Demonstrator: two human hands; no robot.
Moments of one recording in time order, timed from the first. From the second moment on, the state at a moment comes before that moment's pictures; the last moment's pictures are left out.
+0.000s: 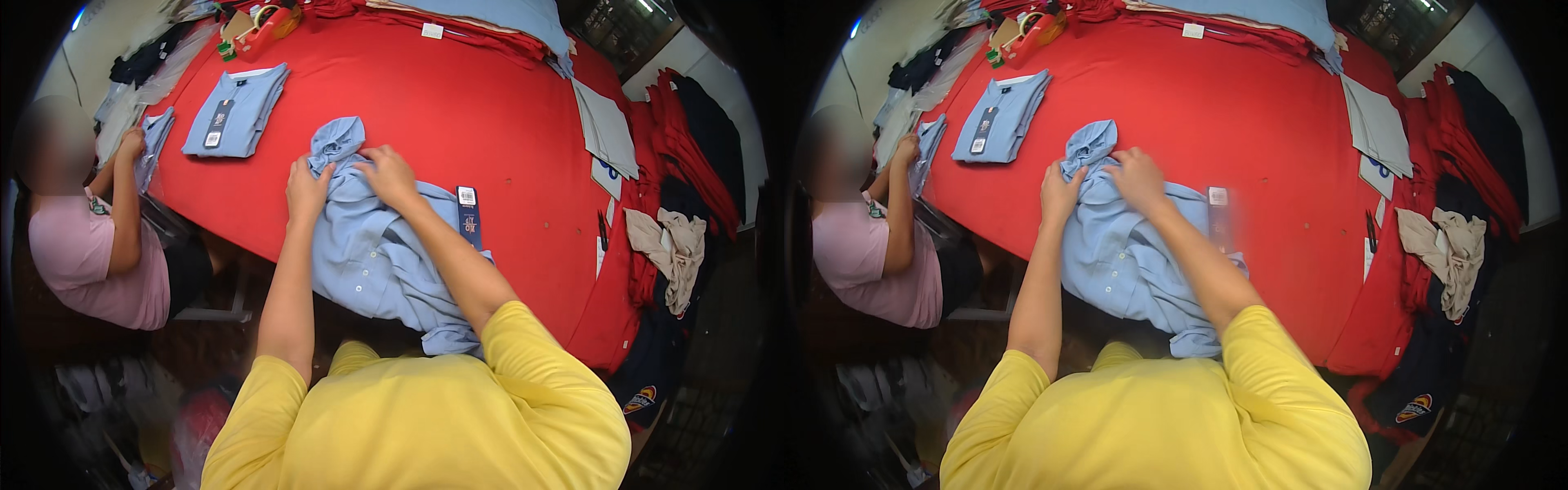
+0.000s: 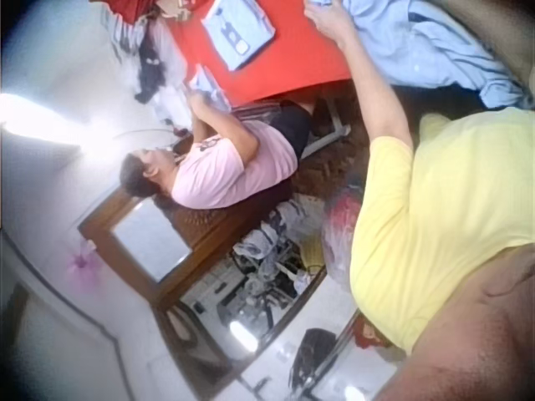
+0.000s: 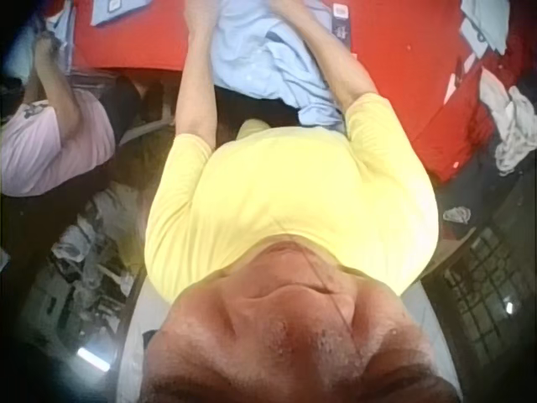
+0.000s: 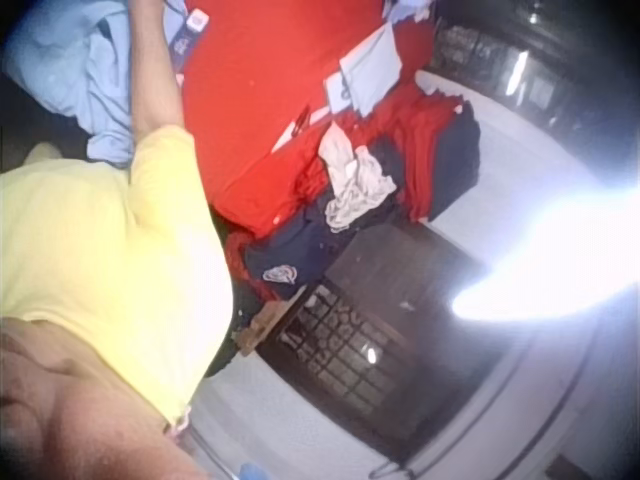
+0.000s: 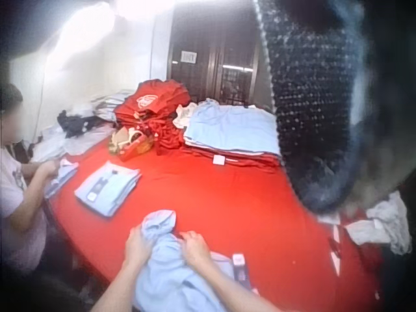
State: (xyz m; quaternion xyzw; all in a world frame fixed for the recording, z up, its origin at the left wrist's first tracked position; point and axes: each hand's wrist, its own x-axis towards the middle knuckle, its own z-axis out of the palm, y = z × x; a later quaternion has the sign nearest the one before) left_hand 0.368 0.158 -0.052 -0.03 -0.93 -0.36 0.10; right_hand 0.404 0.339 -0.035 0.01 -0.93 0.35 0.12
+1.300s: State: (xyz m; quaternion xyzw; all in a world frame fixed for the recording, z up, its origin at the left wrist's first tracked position) left_hand 0.250 -0.016 0.194 -0.34 -0.71 -0.61 0.10; right_hand 0.687 0.601 0.167 -0.10 -0.68 0.59 0.43
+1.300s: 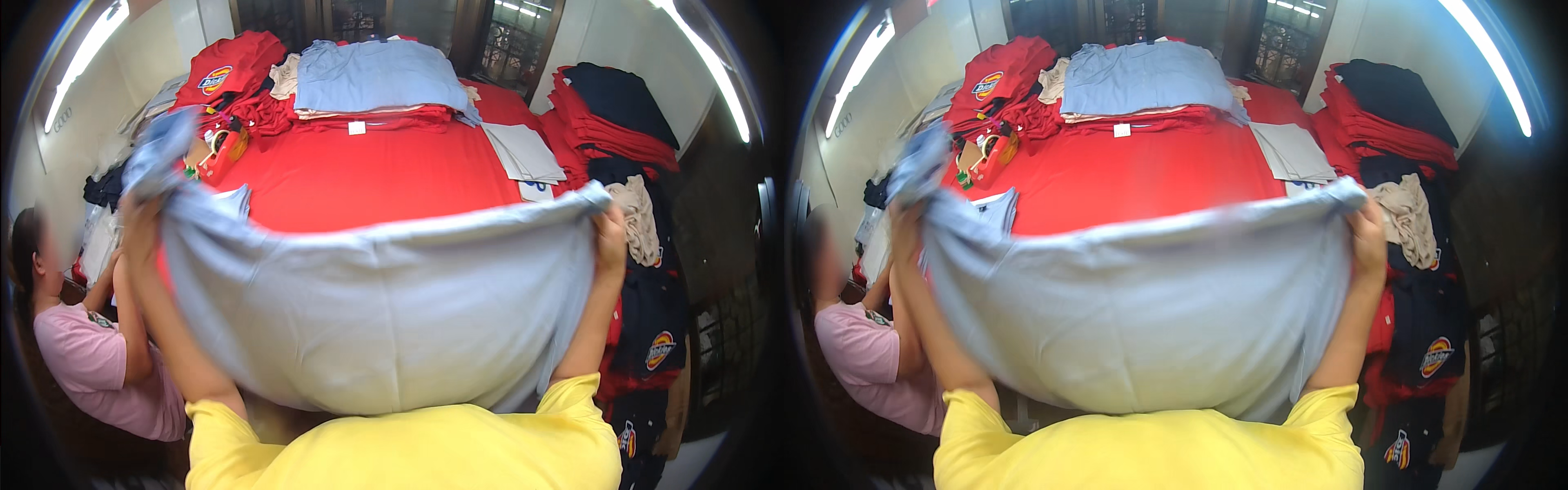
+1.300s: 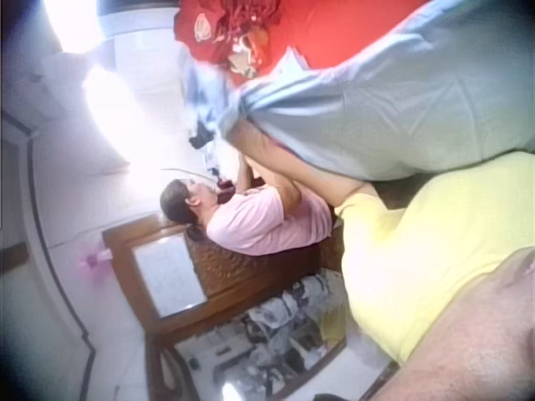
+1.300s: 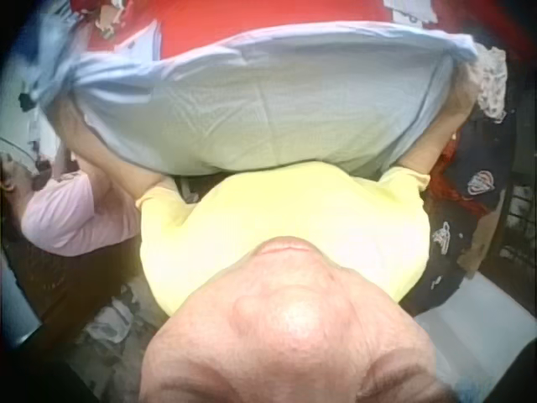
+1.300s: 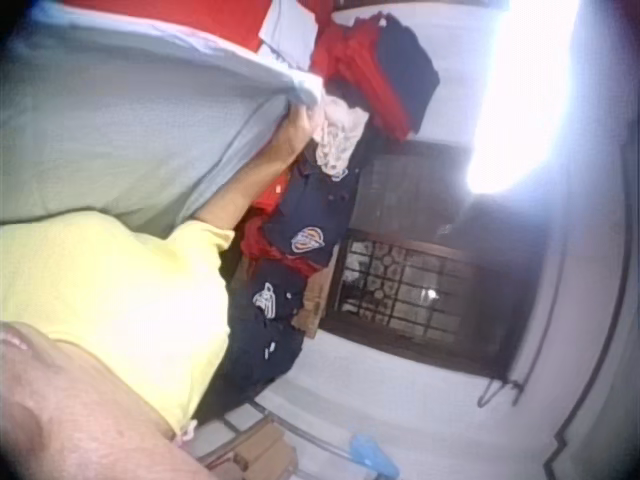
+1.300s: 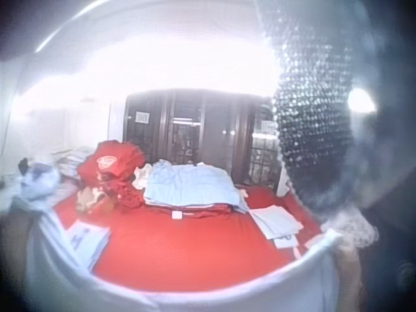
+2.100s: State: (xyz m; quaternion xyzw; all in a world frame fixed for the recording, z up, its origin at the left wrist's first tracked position) left_hand 0.120 0.296 -0.043 -0.24 -0.89 -0.37 0.15; right_hand 0.419 0.662 -0.030 -0.34 -0.94 0.03 0.09
